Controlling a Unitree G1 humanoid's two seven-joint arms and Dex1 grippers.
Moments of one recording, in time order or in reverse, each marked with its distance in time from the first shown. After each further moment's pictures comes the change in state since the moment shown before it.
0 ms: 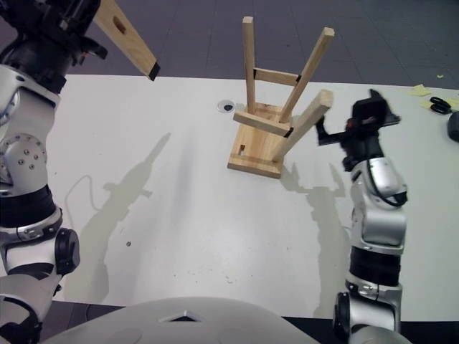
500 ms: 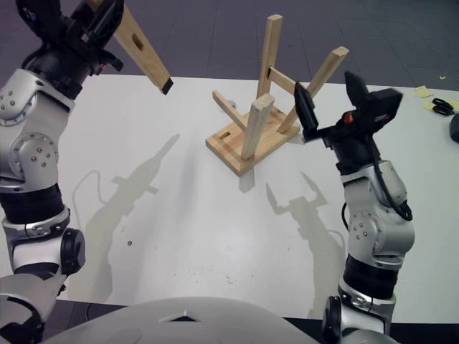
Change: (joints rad) left arm 0.001 -0.040 -0.026 0.080 0.023 0.005 -0.061; right arm -0.044 0.098 -0.131 -0.207 0.535 0.055 0.067
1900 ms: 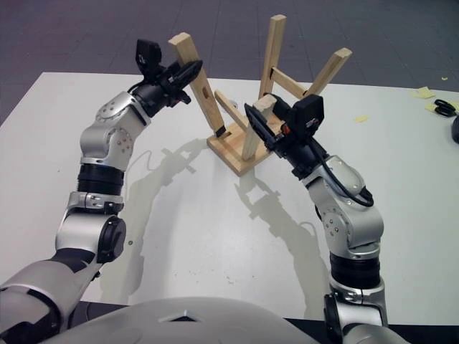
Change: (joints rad) left arm -0.169 -0.275 -0.071 0.683 0.100 -0.201 -0.237; right arm -0.010 -0.052 0.282 0.036 -0.180 0.047 0.054
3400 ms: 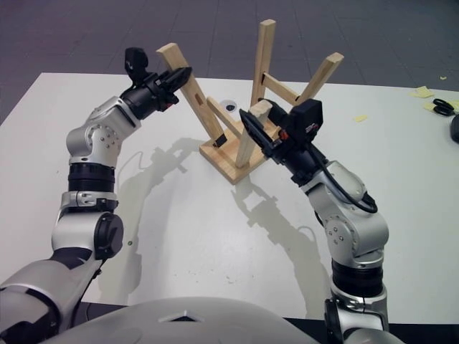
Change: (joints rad) left arm 0.007 0.034 0.085 -0.041 -0.068 0.211 -0.047; right arm 0.027 0.003 -0.006 -0.082 0.062 0.072 -0.009
